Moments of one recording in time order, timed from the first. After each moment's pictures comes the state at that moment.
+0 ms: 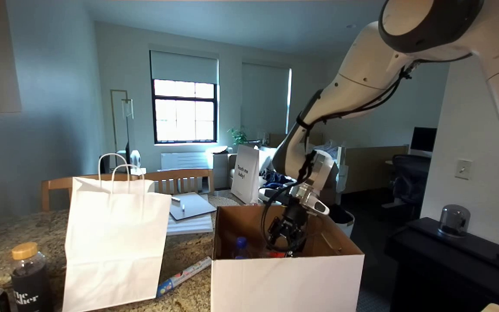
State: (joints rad) arm 0.05 0.37 -0.04 -2.29 0.88 2.36 0.94
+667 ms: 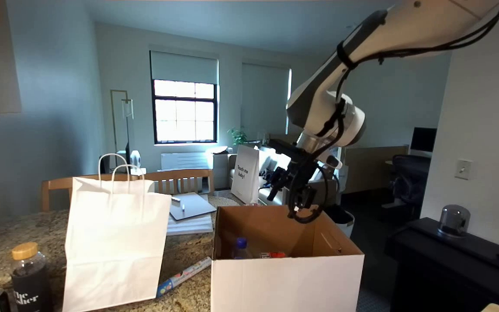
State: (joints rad) arm 0.07 -0.14 0.02 -2.54 0.69 2.48 1.01
